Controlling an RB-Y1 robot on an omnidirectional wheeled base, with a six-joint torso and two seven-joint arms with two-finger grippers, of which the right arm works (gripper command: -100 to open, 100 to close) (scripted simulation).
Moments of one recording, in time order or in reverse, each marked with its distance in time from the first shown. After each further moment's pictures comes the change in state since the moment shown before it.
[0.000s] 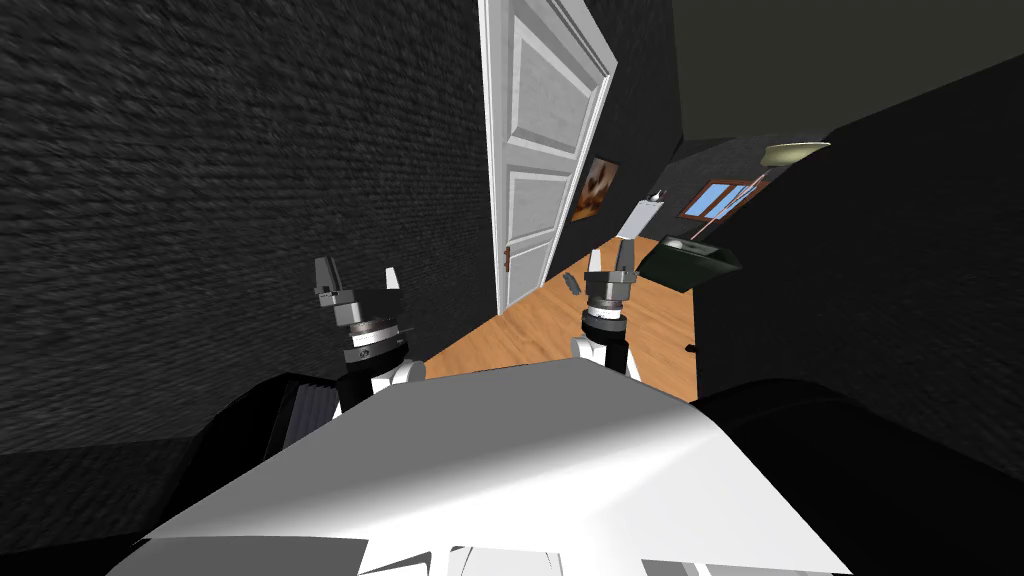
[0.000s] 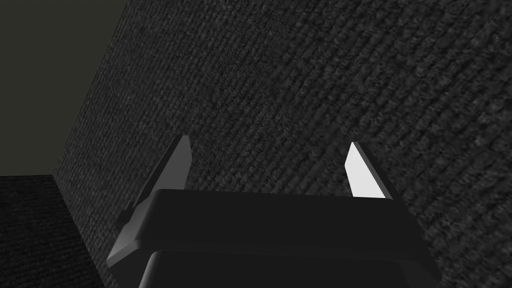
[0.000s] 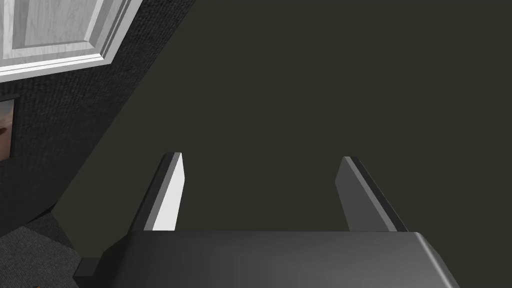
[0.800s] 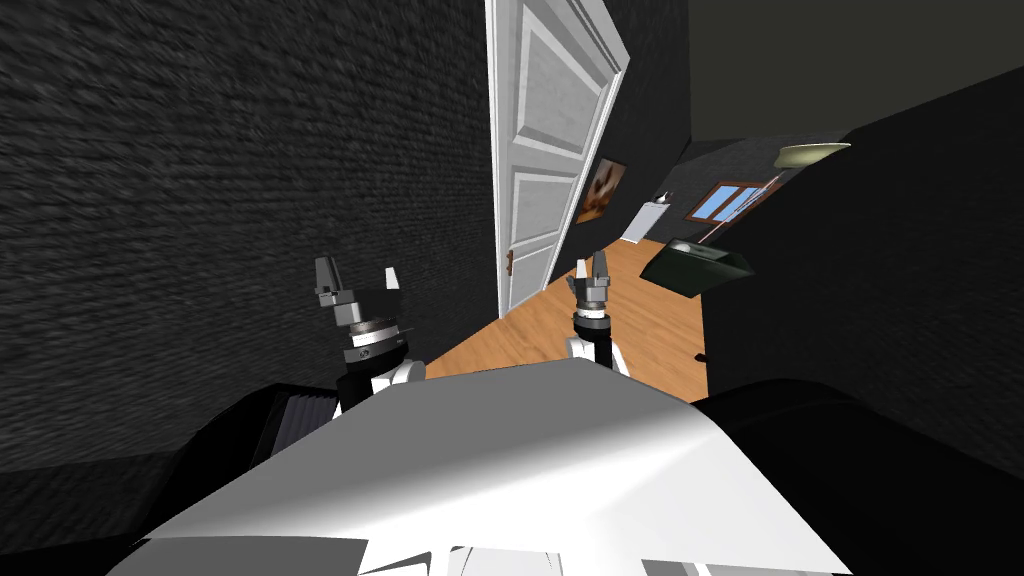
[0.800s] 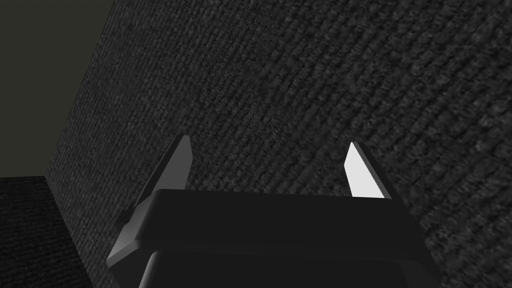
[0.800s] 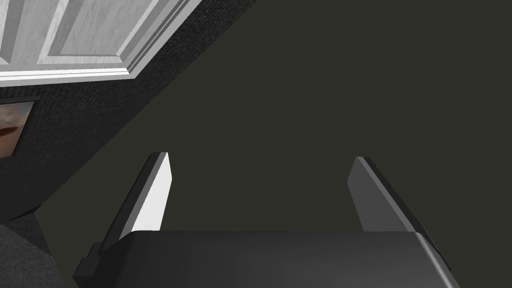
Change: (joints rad) arm -0.038 -0.030 0.006 0.144 0.046 -0.035 0.104
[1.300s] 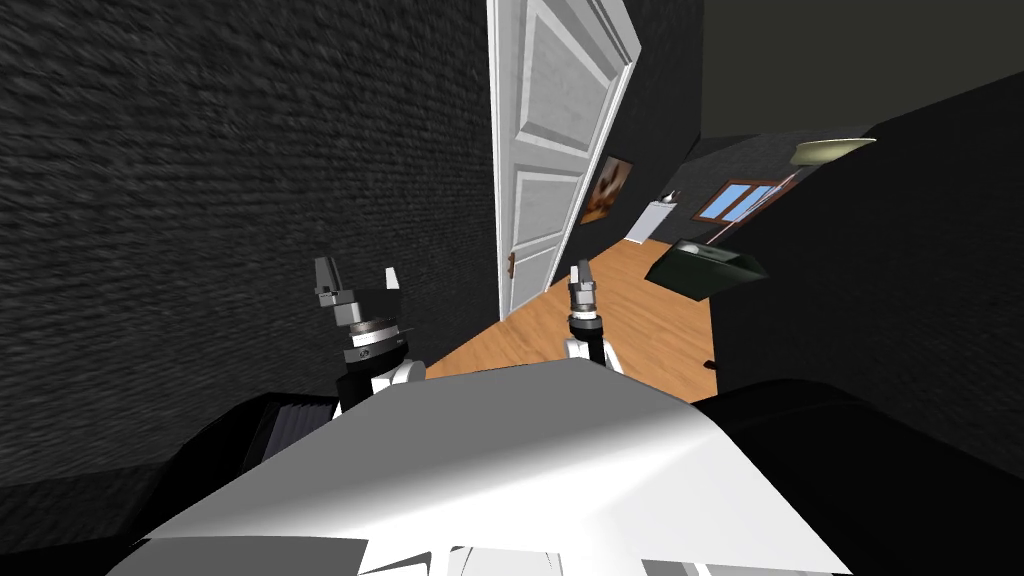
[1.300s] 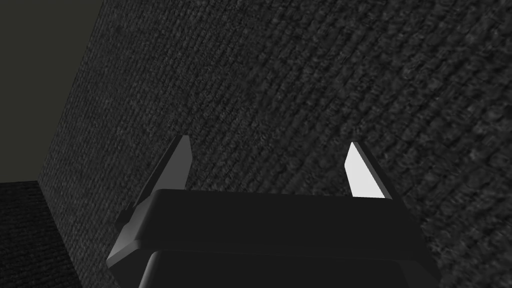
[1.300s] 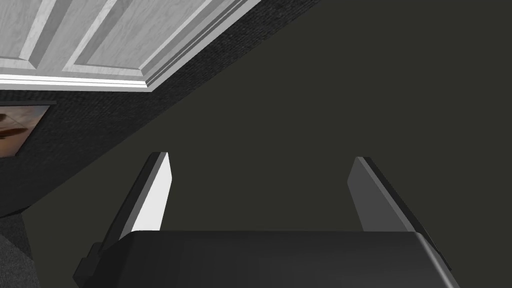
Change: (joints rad) arm -0.025 -0.023 -0.001 0.112 0.032 -0.033 0.076
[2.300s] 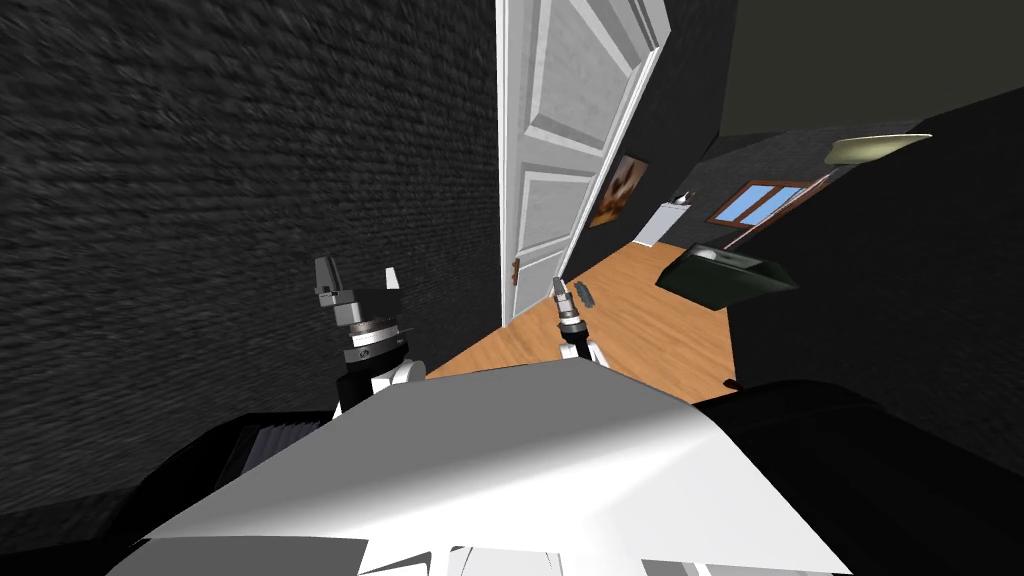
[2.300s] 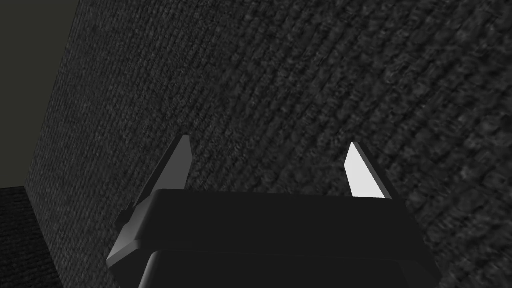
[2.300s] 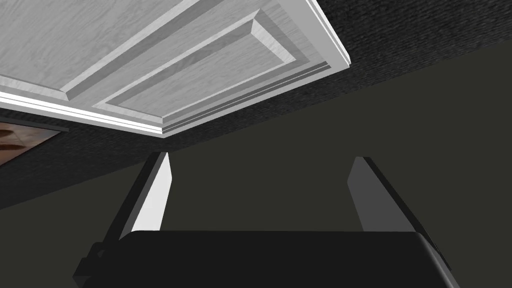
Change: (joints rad) arm -0.054 -0.037 0.018 0.263 0.091 -0.074 0.204
